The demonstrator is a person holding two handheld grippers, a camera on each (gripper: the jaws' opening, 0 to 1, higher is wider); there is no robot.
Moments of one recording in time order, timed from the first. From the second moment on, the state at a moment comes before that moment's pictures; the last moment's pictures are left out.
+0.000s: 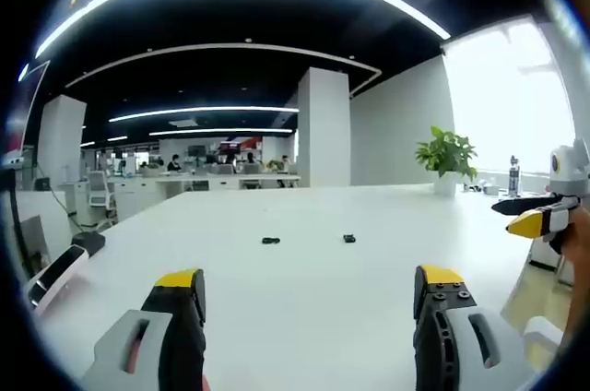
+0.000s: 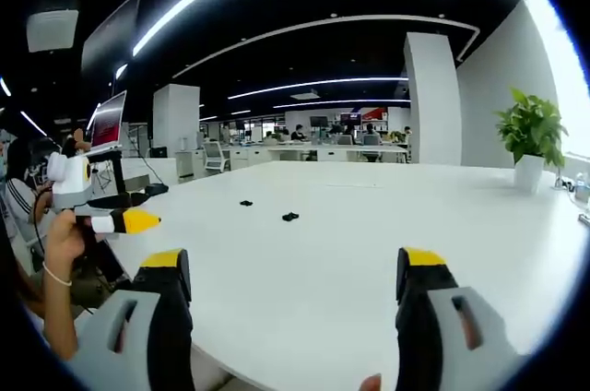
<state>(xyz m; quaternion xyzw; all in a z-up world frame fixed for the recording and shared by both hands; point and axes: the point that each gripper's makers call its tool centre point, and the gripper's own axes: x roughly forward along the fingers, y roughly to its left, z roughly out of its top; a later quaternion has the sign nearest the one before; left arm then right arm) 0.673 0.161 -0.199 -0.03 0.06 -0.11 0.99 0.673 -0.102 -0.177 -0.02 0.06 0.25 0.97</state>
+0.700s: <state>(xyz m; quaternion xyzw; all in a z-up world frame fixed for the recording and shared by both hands) 0.692 0.153 -0.215 -0.02 0.09 -0.14 0.99 0.682 -0.090 -0.185 -0.02 0.07 0.27 0.96</state>
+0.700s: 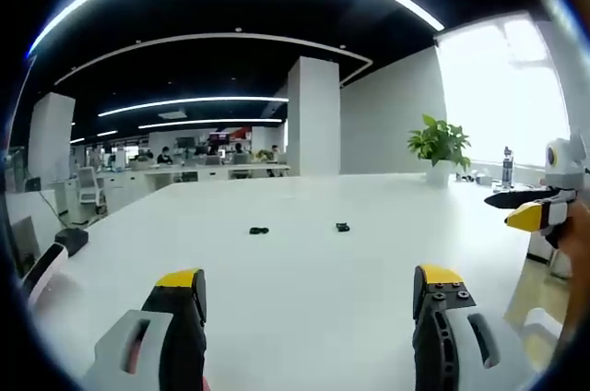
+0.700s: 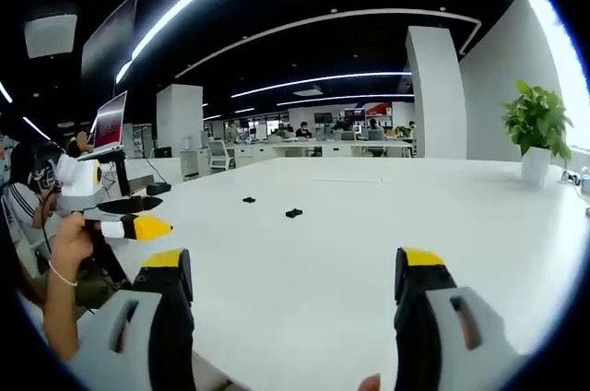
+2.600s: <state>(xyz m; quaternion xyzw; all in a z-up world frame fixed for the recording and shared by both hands) 0.795 0.170 -0.228 0.03 0.12 -0.21 0.97 0.675 -0.065 -0.179 -0.02 0.06 0.30 0.95</state>
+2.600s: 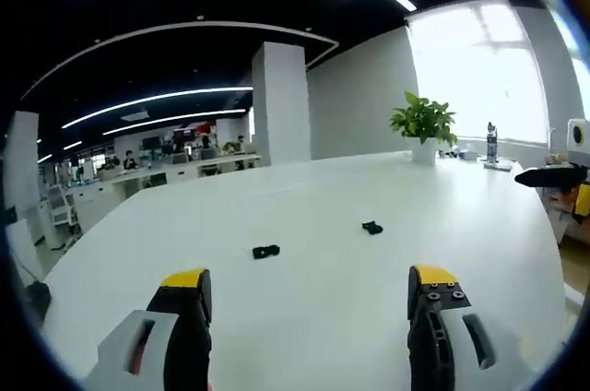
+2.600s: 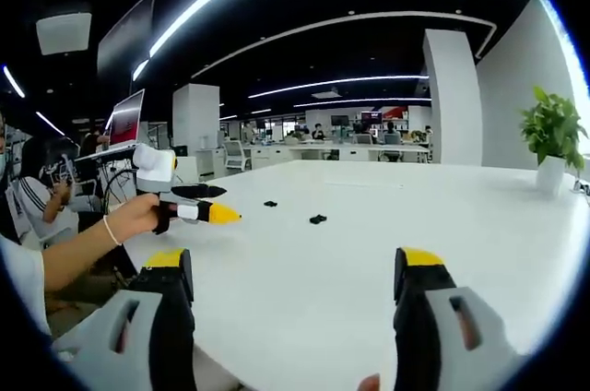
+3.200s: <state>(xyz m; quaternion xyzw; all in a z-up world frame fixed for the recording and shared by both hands) 0.829 0.171 -0.229 0.04 0.14 -0.22 0.97 0.680 -0.069 -0.185 -0.02 0.07 0.30 0.95</state>
